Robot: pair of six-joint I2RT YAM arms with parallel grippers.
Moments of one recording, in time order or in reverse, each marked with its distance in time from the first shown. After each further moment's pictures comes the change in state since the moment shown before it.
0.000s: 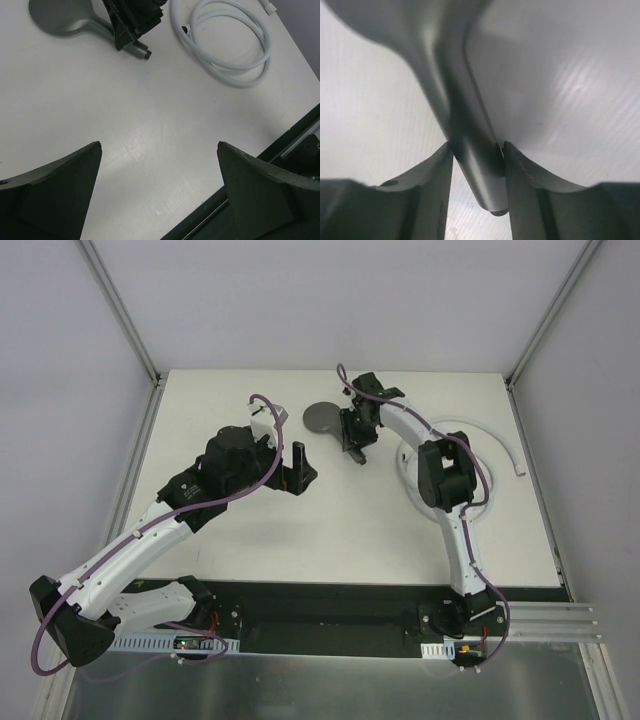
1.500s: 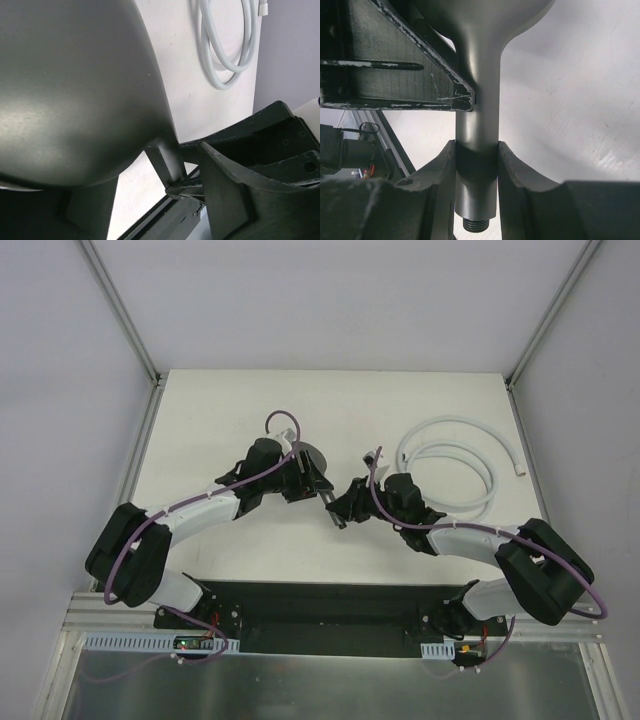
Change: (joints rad) left arm 0.123 0.391 -0.284 0.505 0.314 -0.573; right arm 0.327 -1.035 -1.601 1.365 -0.107 0.433
